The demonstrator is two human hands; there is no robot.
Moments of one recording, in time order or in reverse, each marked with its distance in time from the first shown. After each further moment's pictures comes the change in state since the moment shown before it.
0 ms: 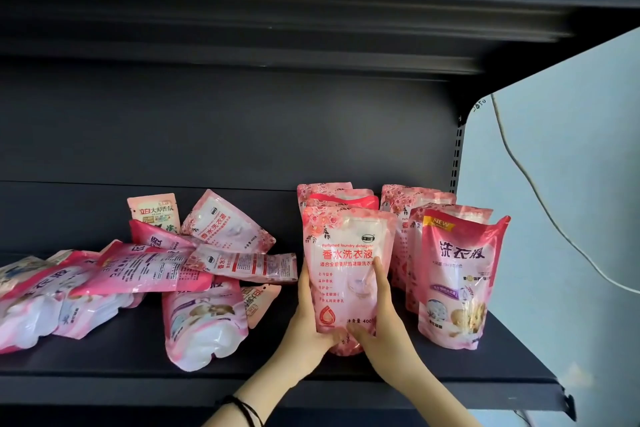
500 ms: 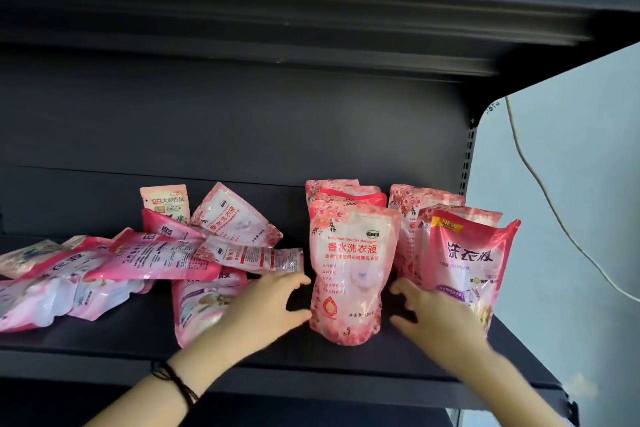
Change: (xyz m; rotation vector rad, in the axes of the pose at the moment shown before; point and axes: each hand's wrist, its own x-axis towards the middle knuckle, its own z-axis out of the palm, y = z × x) left_hand -0.017 0.064 -0.061 1.046 -0.054 0.029; right_hand -0.006 -0.052 -0.062 -1.170 -0.122 0.066
